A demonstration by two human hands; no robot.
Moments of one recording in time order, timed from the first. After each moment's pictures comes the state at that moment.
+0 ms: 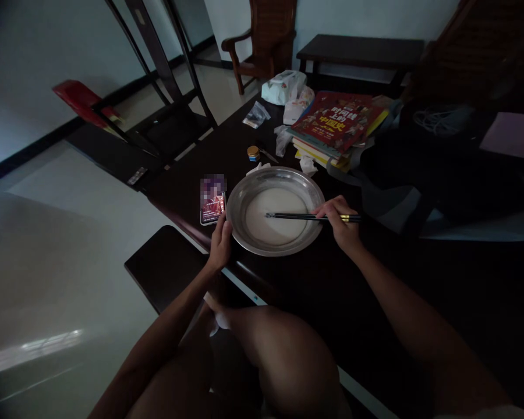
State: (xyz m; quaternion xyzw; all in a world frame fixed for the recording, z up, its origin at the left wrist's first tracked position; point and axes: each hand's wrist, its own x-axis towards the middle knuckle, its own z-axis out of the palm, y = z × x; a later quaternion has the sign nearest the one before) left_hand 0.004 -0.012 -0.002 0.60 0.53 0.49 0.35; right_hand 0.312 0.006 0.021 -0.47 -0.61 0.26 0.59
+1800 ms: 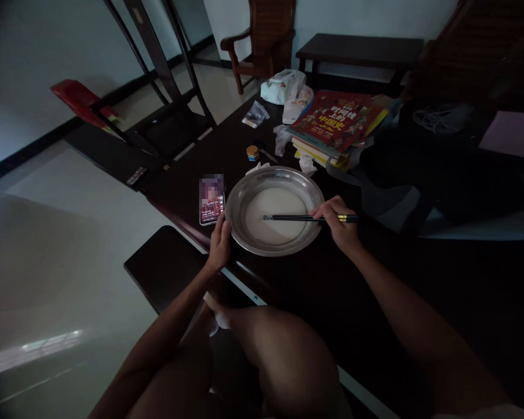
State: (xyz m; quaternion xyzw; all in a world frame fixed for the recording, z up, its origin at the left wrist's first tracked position) left_hand 0.002 -0.012 -0.004 0.60 0.53 0.49 0.35; right_hand 0.314 0.007 0.019 -0.46 -0.62 0.26 0.58
